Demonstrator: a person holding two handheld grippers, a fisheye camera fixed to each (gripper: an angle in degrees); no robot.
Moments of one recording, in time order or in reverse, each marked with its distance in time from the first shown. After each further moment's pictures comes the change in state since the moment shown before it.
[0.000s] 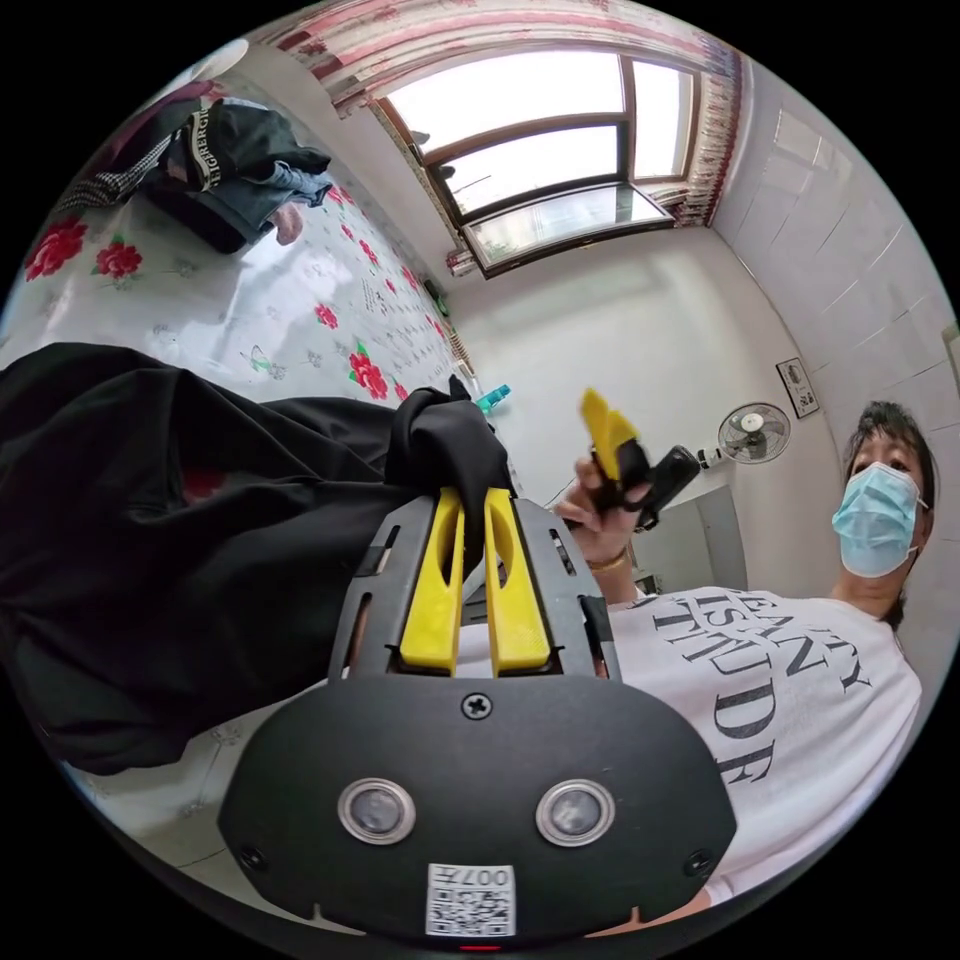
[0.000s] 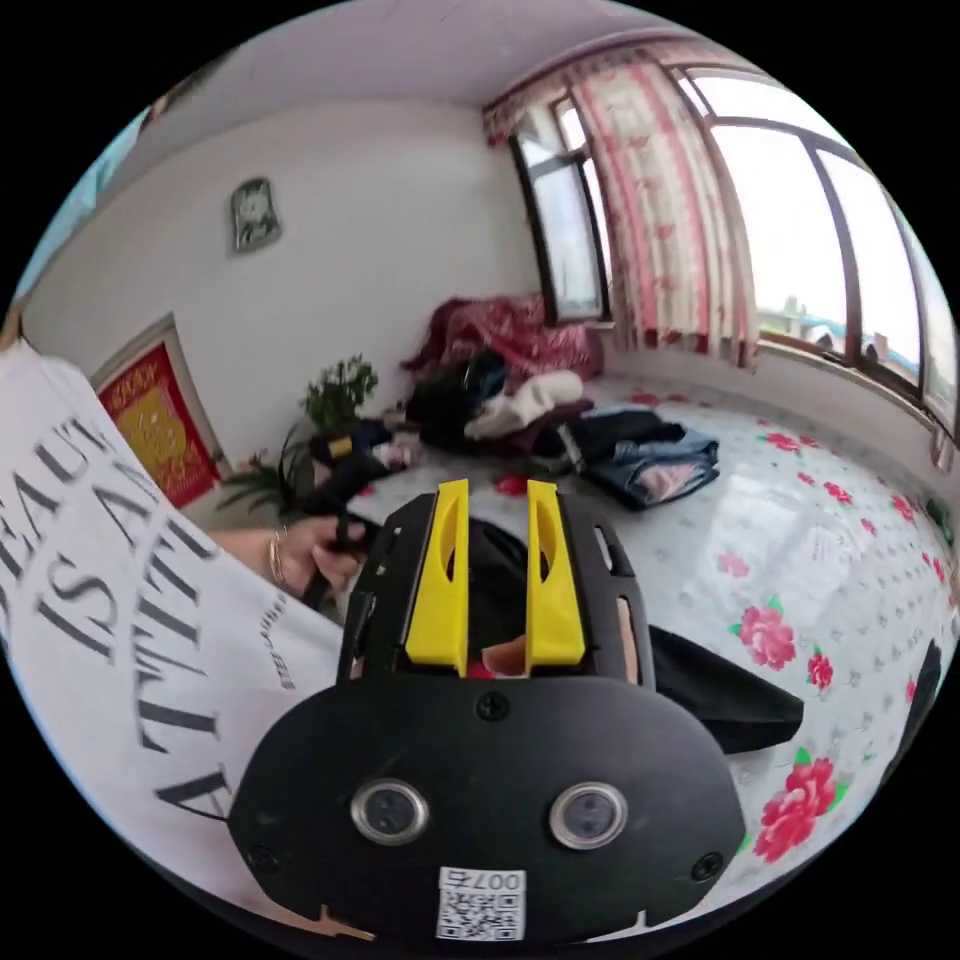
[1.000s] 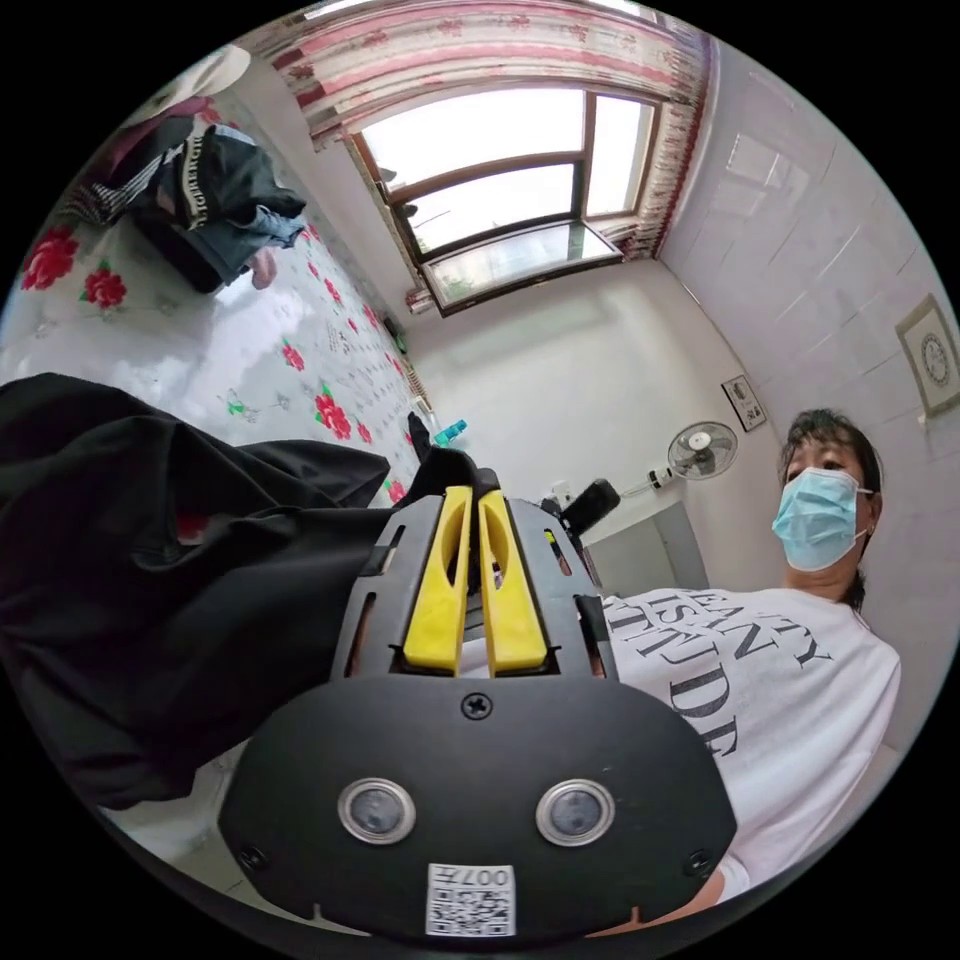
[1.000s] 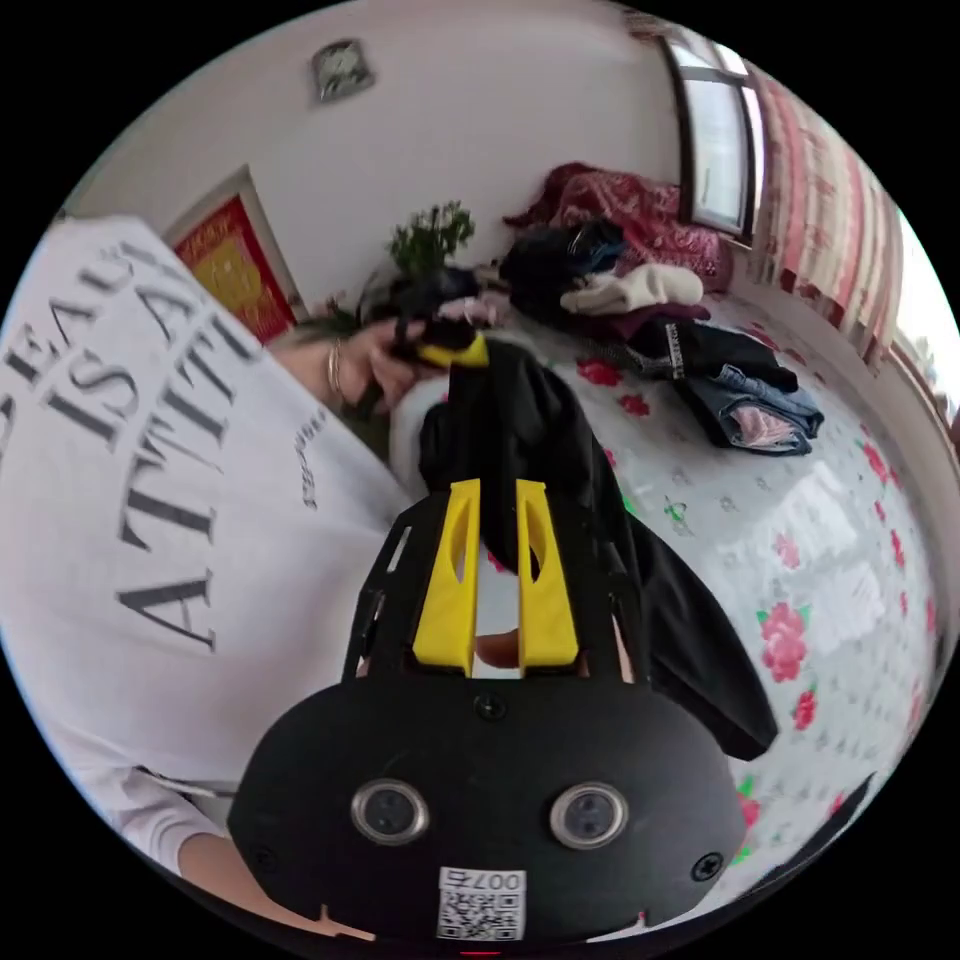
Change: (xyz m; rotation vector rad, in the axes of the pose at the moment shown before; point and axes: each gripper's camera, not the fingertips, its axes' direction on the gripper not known) left arm -0.012 0.006 -0.091 0.100 0.135 0.053; right arm 0.021 -0.006 0.069 -0.323 -0.245 -0.180
